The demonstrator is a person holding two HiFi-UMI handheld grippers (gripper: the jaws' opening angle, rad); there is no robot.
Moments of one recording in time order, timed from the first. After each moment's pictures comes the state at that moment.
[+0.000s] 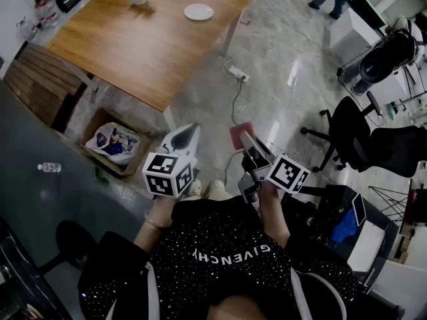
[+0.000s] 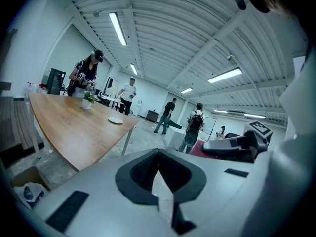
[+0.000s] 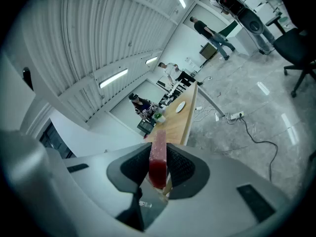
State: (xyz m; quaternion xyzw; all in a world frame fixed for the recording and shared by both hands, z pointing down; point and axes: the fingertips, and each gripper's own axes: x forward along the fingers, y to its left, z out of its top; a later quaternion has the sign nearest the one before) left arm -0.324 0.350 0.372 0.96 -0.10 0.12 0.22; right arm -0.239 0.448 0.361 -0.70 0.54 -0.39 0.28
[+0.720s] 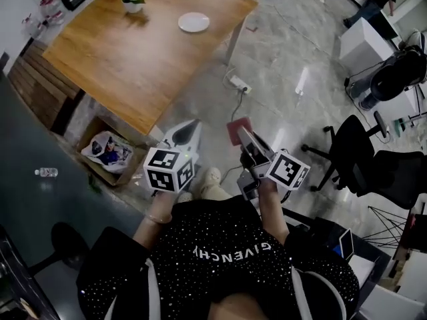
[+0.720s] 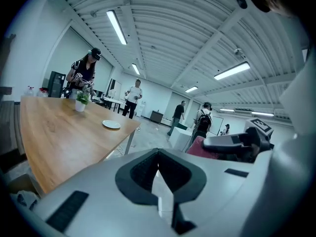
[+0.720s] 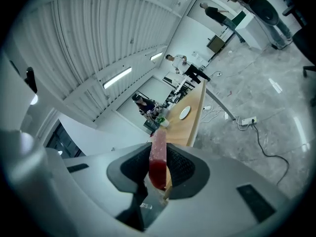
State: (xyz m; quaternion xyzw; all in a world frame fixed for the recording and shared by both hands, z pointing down) left arm -0.187 0.301 0.377 0.96 -0.13 0.13 0.20; right arm -0.107 0.385 0.360 -0.66 0.58 -0.39 0.27
